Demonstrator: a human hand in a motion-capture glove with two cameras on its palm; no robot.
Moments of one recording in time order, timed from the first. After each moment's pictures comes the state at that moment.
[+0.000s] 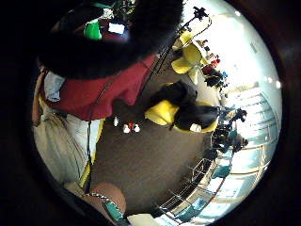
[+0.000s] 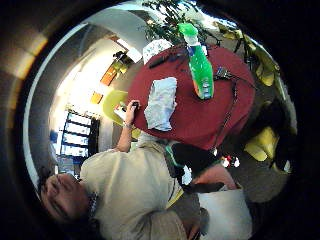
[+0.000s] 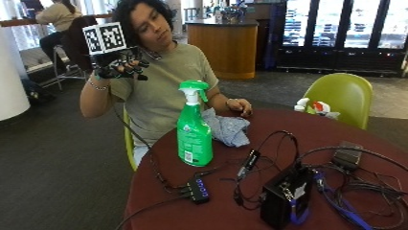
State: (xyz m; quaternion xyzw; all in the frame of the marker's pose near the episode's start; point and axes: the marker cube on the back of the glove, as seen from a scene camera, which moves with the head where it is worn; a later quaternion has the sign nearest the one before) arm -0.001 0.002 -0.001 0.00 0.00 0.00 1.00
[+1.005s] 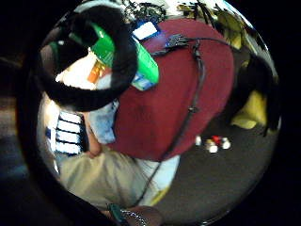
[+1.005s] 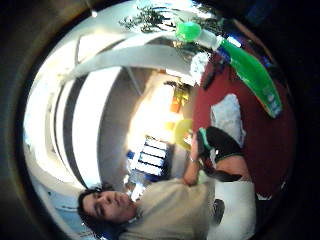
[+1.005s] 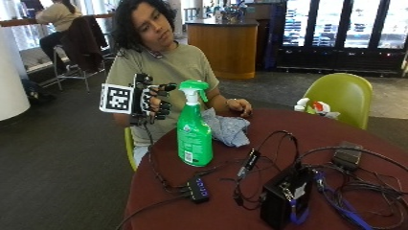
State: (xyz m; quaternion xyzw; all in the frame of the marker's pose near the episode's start) arm -0.029 -0.083 0.120 0.13 -0.51 0.08 0.84
